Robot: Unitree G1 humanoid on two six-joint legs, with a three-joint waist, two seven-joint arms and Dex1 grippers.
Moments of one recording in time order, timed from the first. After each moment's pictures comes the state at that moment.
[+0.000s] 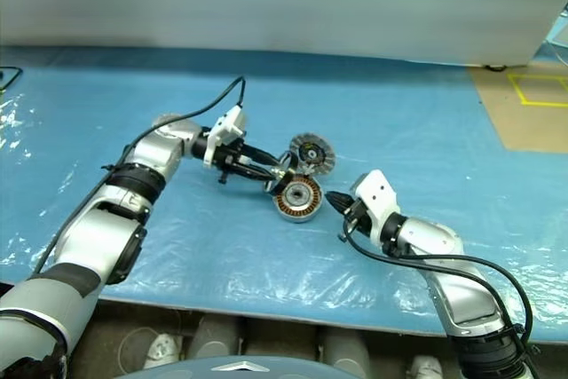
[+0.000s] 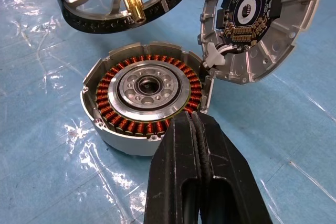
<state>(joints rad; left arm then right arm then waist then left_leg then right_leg) -1.00 0.35 -0.25 0.90 -0.22 -0.03 -1.59 -0.01 -0.54 0.04 -0.45 0.27 0.50 0.65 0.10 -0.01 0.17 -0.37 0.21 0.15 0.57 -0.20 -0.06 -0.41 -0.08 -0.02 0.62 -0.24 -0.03</state>
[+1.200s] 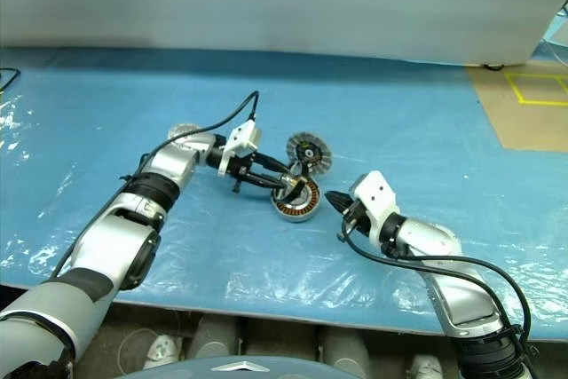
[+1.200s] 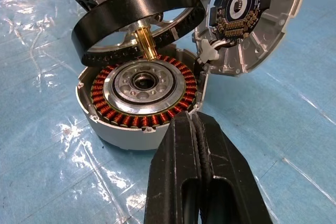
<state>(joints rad) -0.98 0.28 -0.23 0.95 -0.10 -0.16 -1.55 0.00 -0.54 0.05 -0.45 0.25 0.48 0.64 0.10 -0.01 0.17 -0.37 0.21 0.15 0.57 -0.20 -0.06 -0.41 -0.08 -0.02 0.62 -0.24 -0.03</state>
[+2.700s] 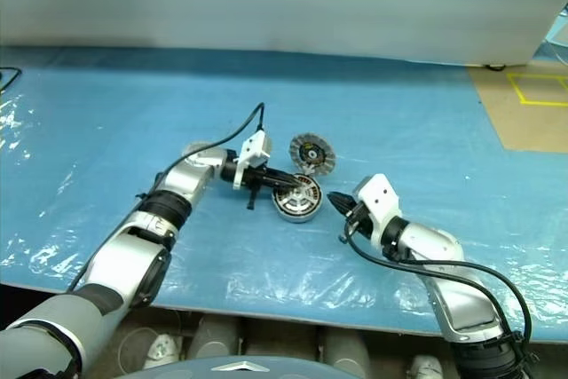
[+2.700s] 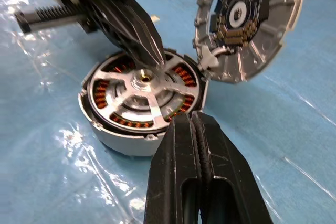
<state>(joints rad) -0.86 0.18 -0.19 0.85 -0.09 -0.09 -1.39 0.05 -0.52 0.02 -0.47 0.28 0.45 0.64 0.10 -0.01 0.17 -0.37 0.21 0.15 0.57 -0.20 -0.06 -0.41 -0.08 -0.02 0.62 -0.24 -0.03</state>
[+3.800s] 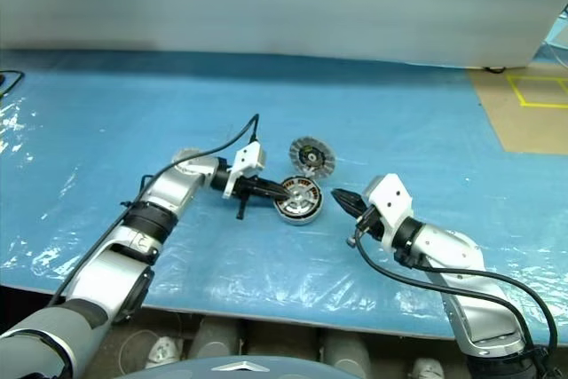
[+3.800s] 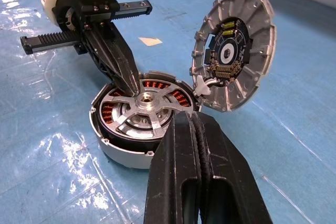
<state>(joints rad) -0.74 0.28 -0.26 0.61 -0.08 0.07 -1.37 0.08 -0.57 -0.03 -0.54 0.30 0.42 0.66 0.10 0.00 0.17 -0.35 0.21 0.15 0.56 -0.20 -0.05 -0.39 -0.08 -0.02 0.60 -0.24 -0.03</state>
